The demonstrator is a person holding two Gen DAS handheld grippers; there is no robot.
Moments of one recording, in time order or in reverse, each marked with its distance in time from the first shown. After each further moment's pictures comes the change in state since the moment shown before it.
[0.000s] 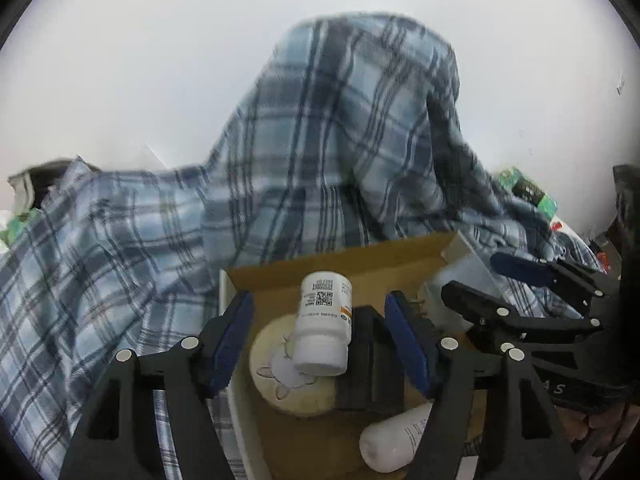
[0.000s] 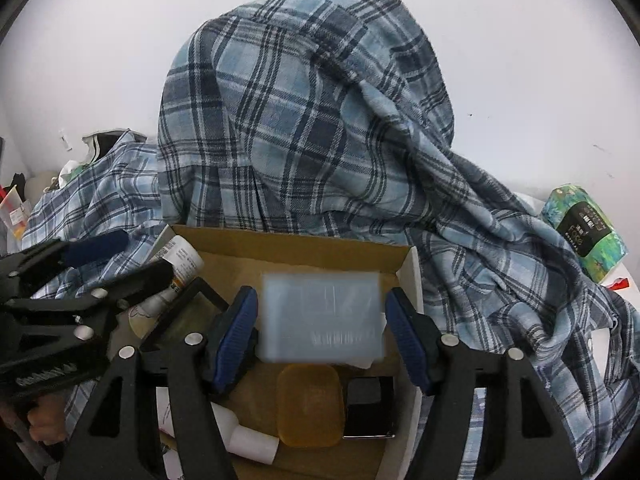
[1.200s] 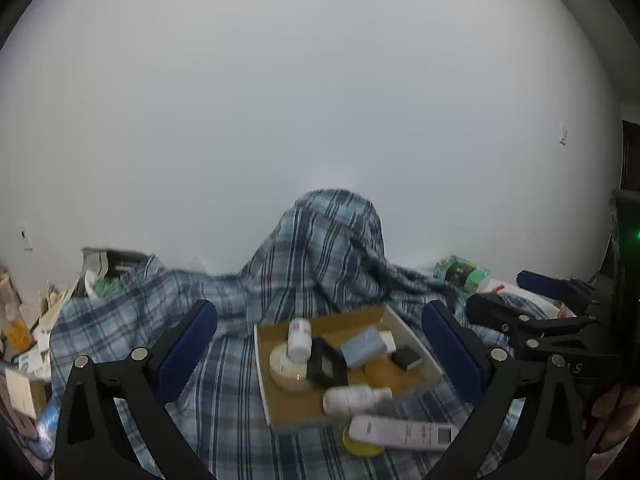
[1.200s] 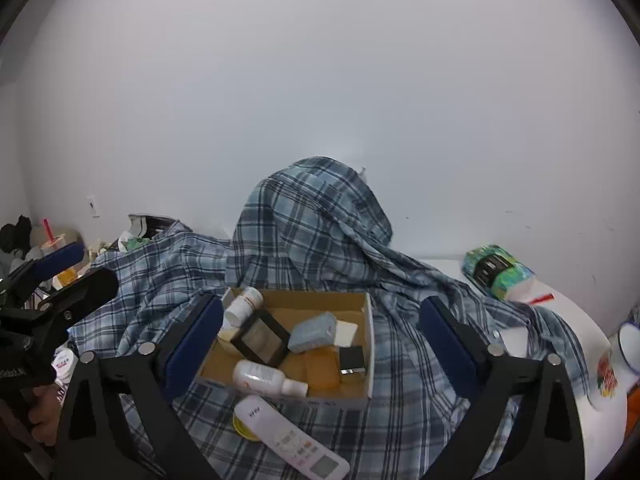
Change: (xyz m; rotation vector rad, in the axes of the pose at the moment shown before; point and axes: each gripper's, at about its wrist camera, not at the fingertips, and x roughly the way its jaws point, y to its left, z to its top) left arm -0.218 -0.034 -0.052 0.045 -0.462 0.005; right arm -0.197 0.024 -0.051 0.034 -0.365 -0.068
